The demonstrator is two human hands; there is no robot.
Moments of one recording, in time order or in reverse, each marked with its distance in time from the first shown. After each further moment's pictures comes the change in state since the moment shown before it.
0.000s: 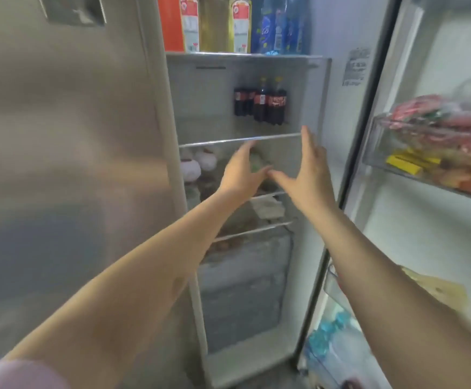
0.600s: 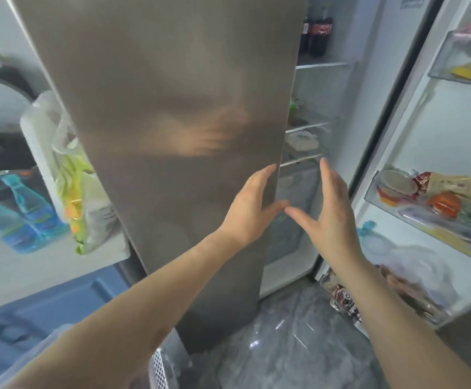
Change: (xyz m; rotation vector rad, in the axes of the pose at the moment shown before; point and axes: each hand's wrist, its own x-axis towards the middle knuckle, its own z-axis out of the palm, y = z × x) left_hand -0.274 -0.132 -0.182 -0.170 -0.274 0.095; right_hand -0.285 -0.176 0.090 -0.032 -0.035 0.034
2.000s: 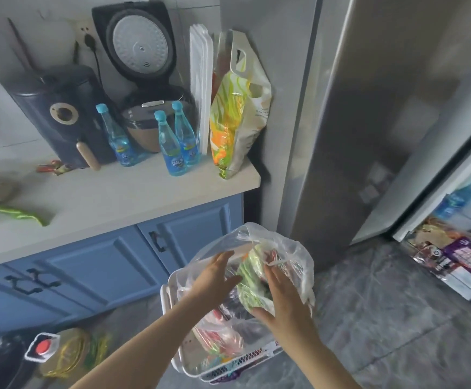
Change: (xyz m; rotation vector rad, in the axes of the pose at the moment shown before) left_hand -0.412 -0.250 -0.252 0.335 -0.299 -0.629; right_hand -0.359 -0.277 0.292 0.006 -0.681 0.151
